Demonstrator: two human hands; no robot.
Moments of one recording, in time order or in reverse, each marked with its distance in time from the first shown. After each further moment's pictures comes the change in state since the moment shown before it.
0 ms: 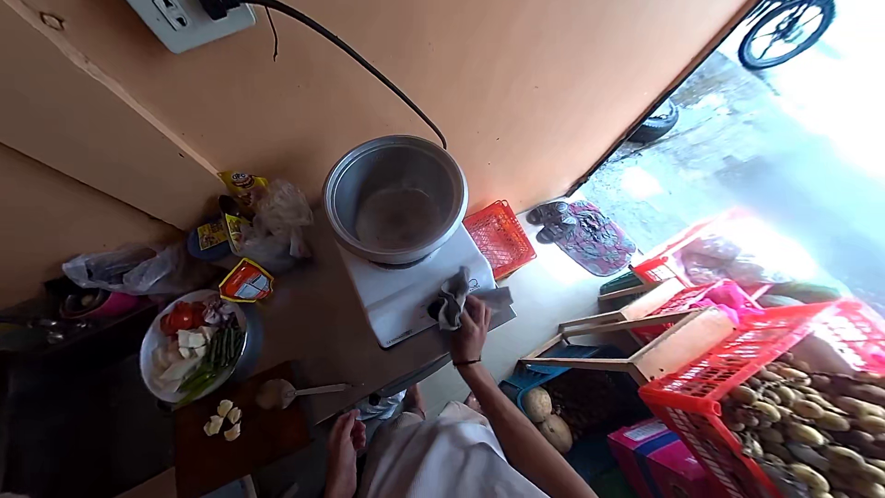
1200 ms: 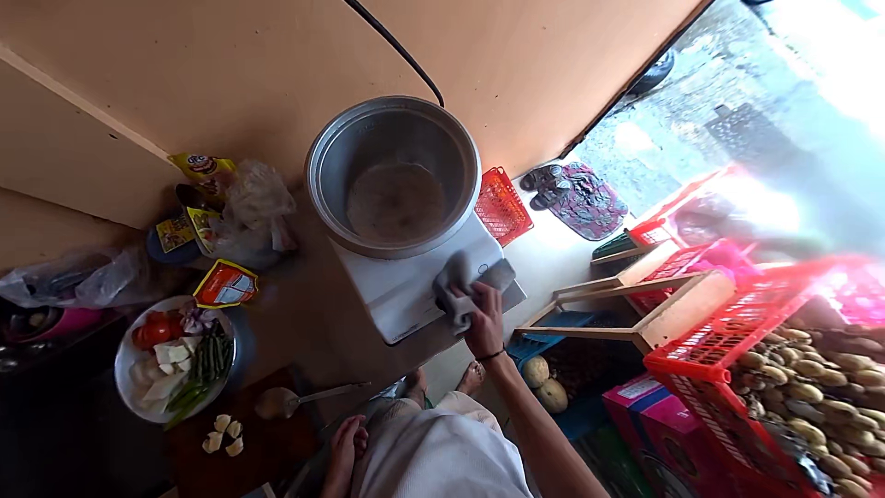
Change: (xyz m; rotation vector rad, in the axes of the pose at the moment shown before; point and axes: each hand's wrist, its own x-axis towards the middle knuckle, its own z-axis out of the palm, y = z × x) left_hand 0.040 -0.004 -0.041 0.312 -0.177 -0.161; right_hand 0.009 0.003 -0.013 -0.091 -0.153 -0.097
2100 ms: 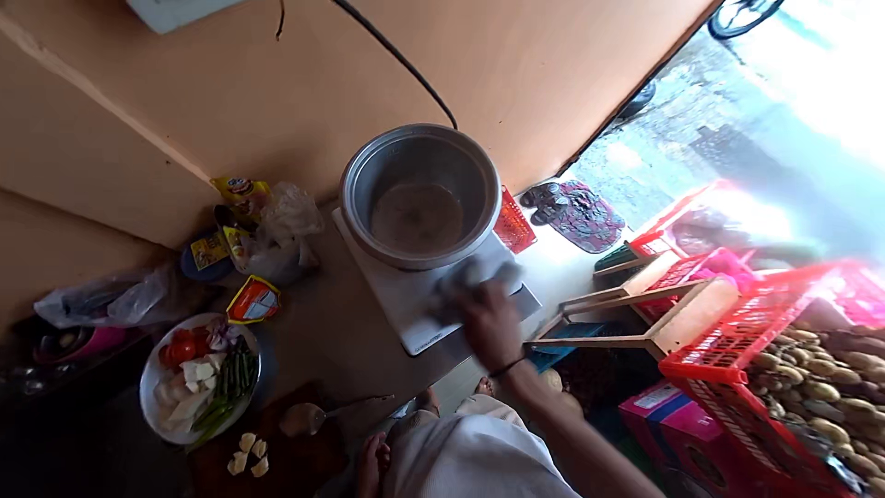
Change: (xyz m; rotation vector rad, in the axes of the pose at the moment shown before) left_hand 0.016 -0.031 -0.005 -0.073 0.010 -0.037; right_hand 0.052 -0.104 -0.033 -0.235 -0.347 0.000
